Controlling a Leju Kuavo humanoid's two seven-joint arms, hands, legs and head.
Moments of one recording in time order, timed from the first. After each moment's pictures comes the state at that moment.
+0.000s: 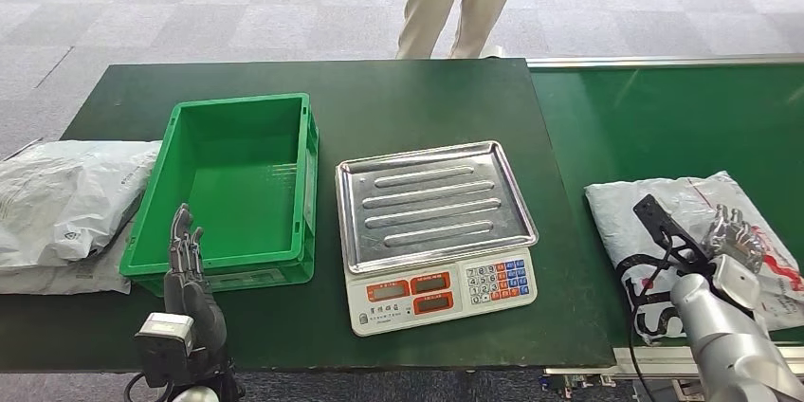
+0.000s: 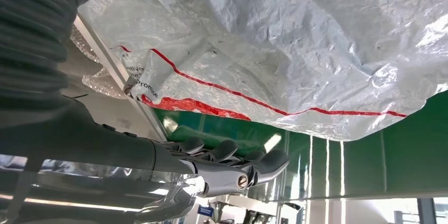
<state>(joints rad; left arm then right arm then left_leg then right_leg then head) 0.19 -0.28 -0.02 -1.61 -0.20 0.14 -0.63 -0.67 -0.27 -0.29 -0.34 1.40 -0.31 0.02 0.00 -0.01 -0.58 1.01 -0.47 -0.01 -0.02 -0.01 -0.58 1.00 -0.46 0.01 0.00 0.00</state>
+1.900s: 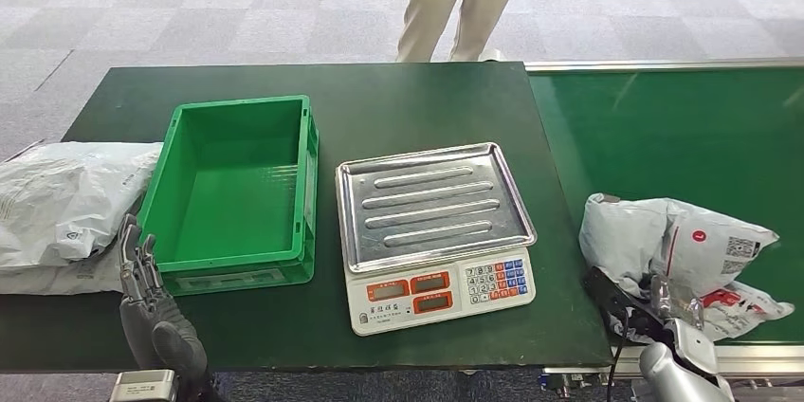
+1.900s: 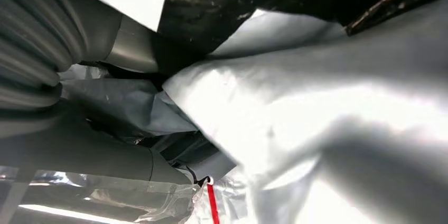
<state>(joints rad) 0.28 -0.15 -0.20 -1.77 -0.20 0.44 -0.70 -0.37 -0.21 -0.16 -0.49 1.27 -0.28 -0.12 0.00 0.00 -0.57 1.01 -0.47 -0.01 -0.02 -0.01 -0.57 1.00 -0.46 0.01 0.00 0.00</state>
